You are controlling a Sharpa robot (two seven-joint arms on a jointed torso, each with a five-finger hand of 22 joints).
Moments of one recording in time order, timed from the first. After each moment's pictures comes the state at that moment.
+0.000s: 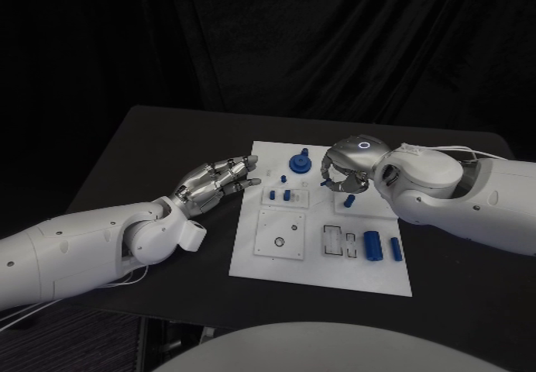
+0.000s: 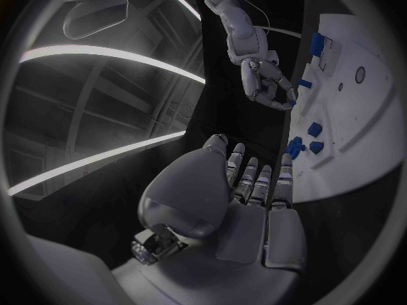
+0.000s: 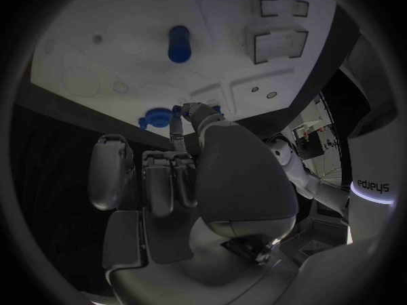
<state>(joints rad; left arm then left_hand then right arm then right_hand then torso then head) 1.10 -0.88 -0.21 1.49 -0.07 0.14 0.62 1.48 0.26 -0.13 0.24 0.53 0.54 0.07 0.08 0.09 0.14 0.13 0.41 0.06 0.16 0.13 0.10 0.06 0.16 0.22 0.24 0.10 0.50 1.35 -0.84 -0.24 1.64 -1.79 -0.22 -0.25 1.40 -0.13 0.27 0.11 0.57 1.06 0.09 0.18 0.54 1.47 0.02 1.57 1.31 1.47 -0.03 1.57 1.31 0.07 1.43 0.07 1.35 1.31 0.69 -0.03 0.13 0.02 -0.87</state>
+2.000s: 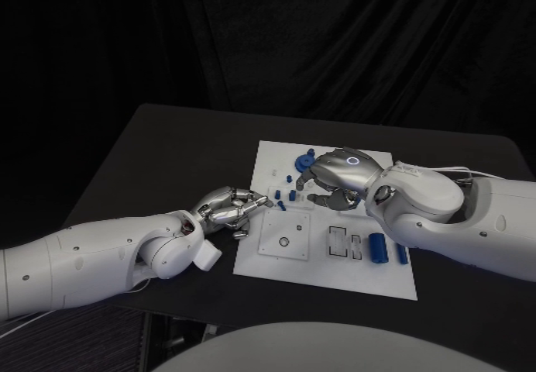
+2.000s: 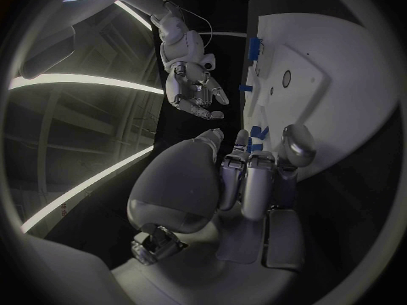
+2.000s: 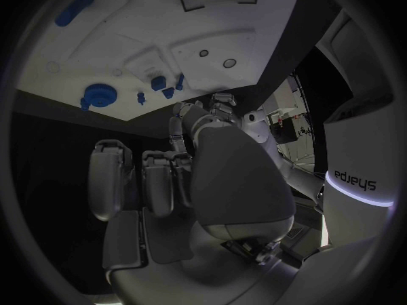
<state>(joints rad) 1.05 -0.88 -0.21 1.57 -0.26 -0.12 0.38 1.35 0.13 0.13 0.23 0.33 0.61 0.17 0.49 0.21 1.47 0.10 1.57 1.31 1.47 0.04 1.56 1.31 0.13 1.15 0.15 1.21 1.26 1.31 -0.82 -0.25 1.75 -1.79 -0.32 -0.19 1.46 -0.13 0.30 0.08 0.34 0.90 0.07 0.07 0.44 1.47 -0.01 1.57 1.31 1.47 -0.06 1.57 1.31 0.05 1.47 0.06 1.44 1.31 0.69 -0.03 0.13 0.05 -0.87</state>
